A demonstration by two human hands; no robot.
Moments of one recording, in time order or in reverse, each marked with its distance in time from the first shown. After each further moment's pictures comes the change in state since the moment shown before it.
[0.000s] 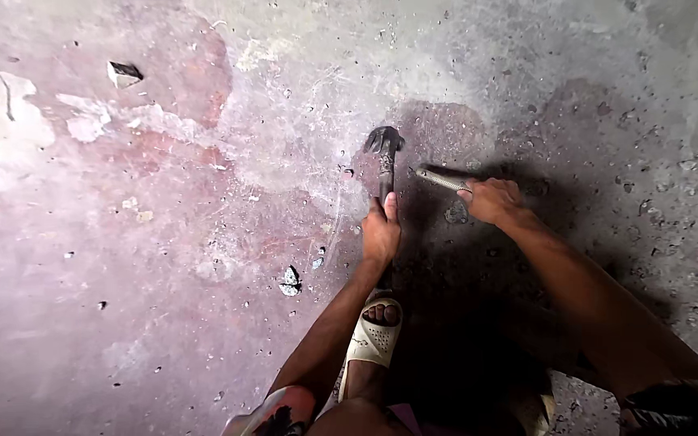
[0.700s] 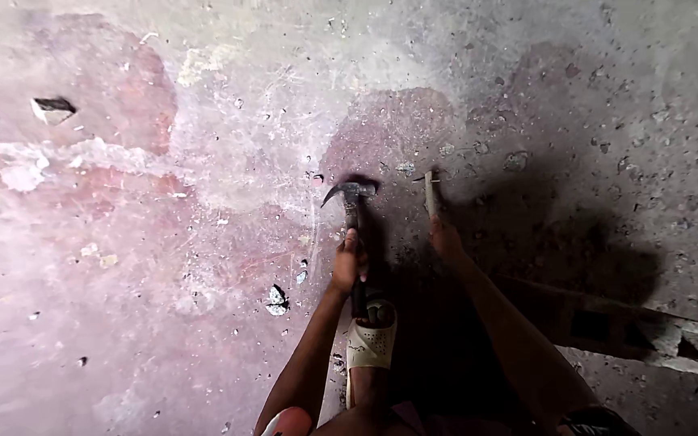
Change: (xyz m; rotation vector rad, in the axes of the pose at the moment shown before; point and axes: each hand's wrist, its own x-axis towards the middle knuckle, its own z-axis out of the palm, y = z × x) left_hand 0.014 -0.069 -0.010 -0.580 -0.320 -0.314; right_hand -0.053 -0.052 0.113 1.272 -0.040 0.393
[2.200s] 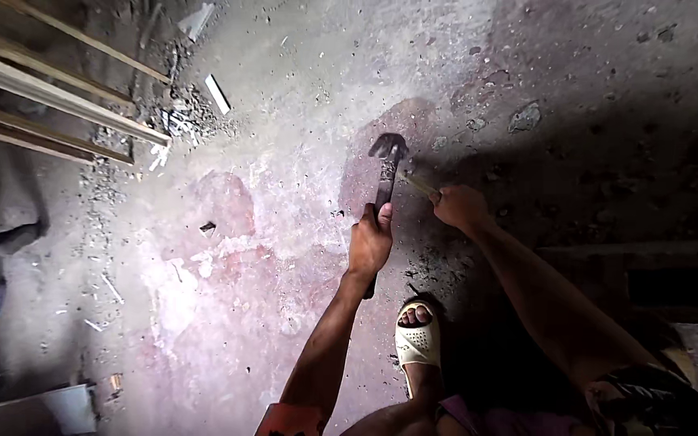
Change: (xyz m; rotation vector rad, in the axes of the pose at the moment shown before) left_hand -0.144 0.131 0.180 1.450 0.214 0.293; right_hand 0.003 -0.055 -0.061 -0.482 0.004 -0.165
